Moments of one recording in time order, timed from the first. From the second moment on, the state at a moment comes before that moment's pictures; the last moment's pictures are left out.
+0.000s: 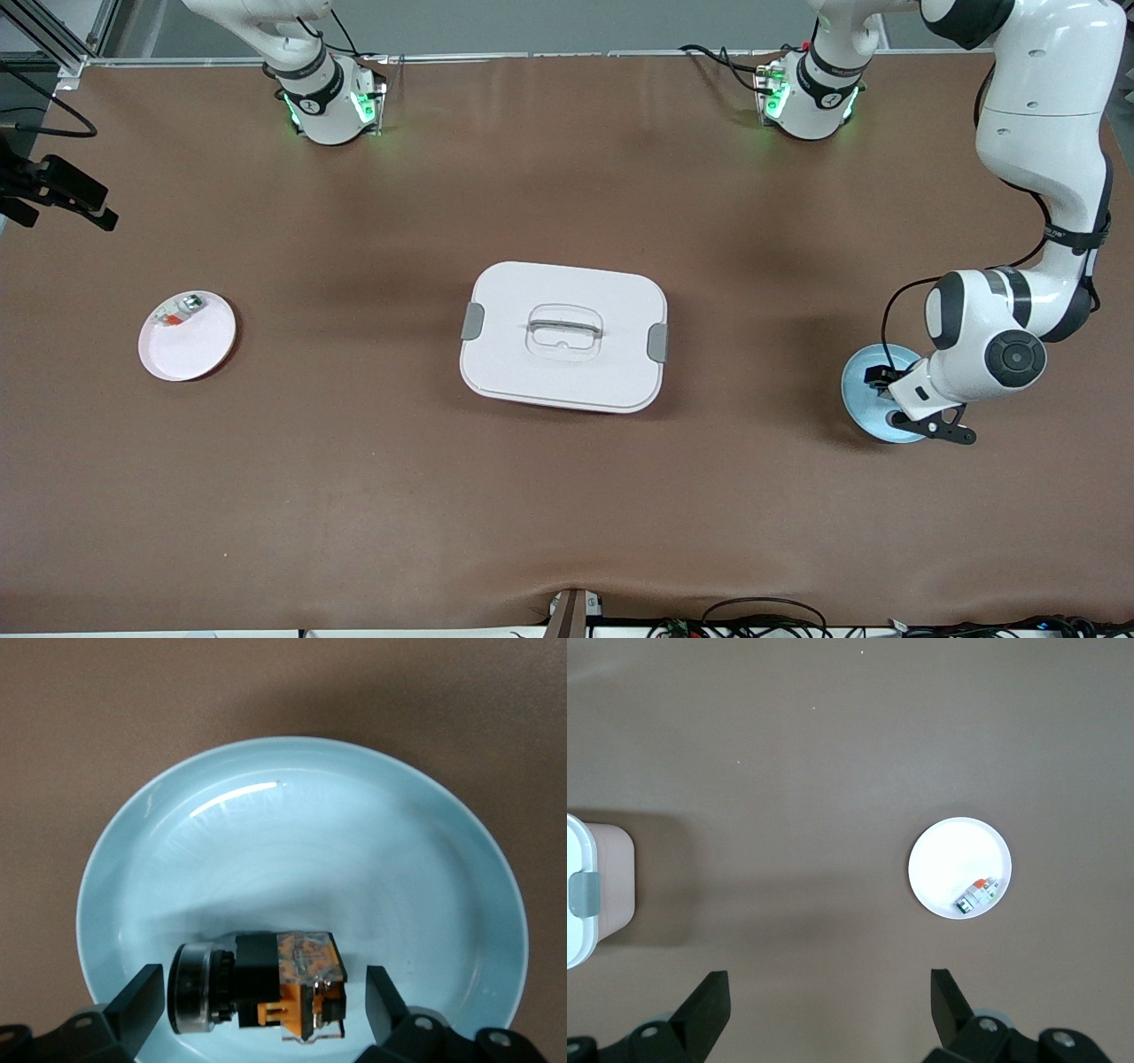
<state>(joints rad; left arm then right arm) 0.07 0.66 0.00 -1.77 0.18 2.33 0.23 -0.06 -0.07 0.00 -1.59 0.02 1.56 0.02</state>
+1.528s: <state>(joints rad) 0.07 0.53 -0.02 -1.74 0.18 2.20 0.23 -0.06 -0.07 0.00 -1.59 0.02 1.55 0.02</state>
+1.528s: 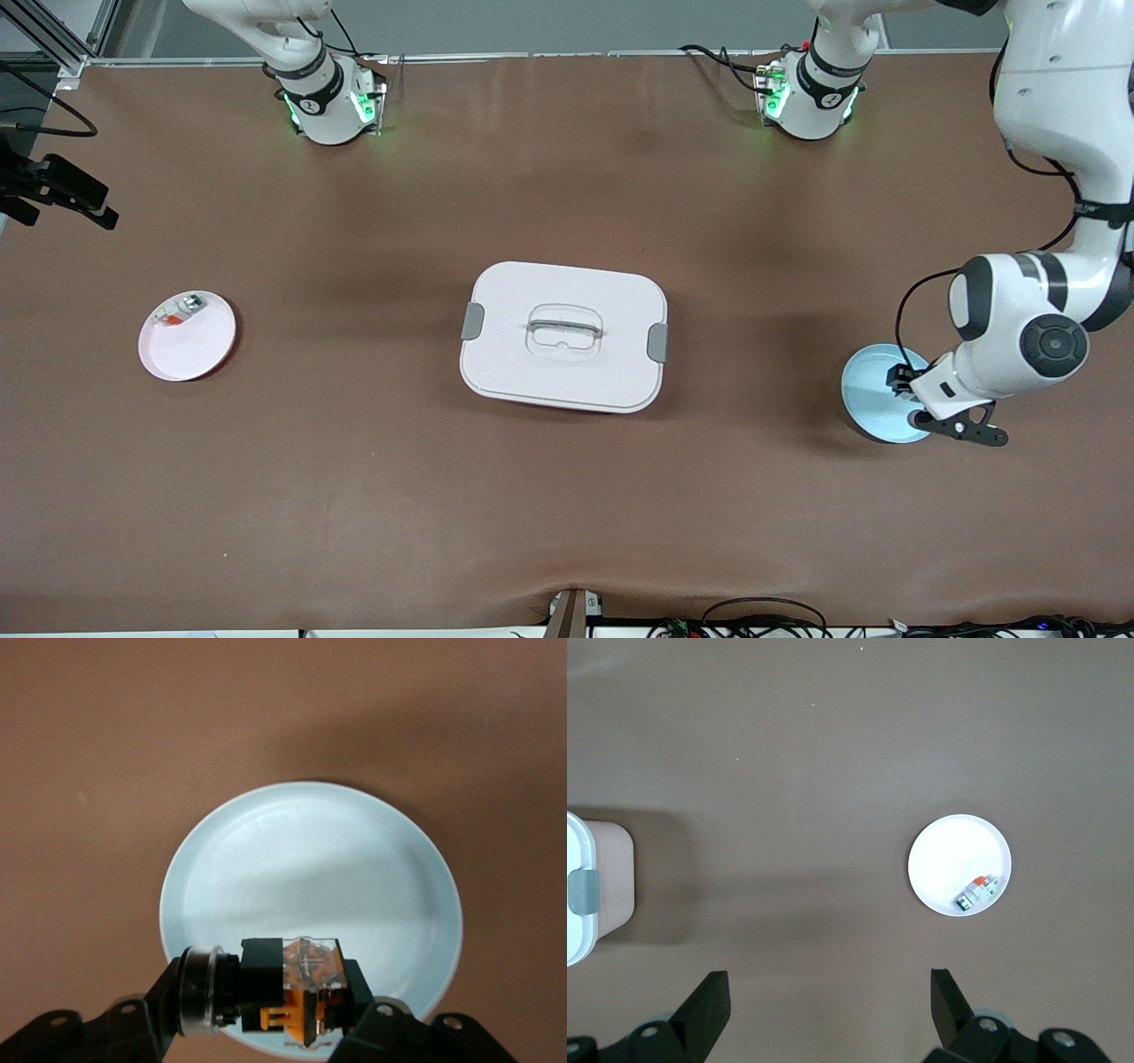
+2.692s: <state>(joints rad) 0.06 0.29 -0.37 -1.50 -0.05 1.66 -0.25 -0.06 -0.07 -0.01 -1.59 0.02 1.57 0.02</state>
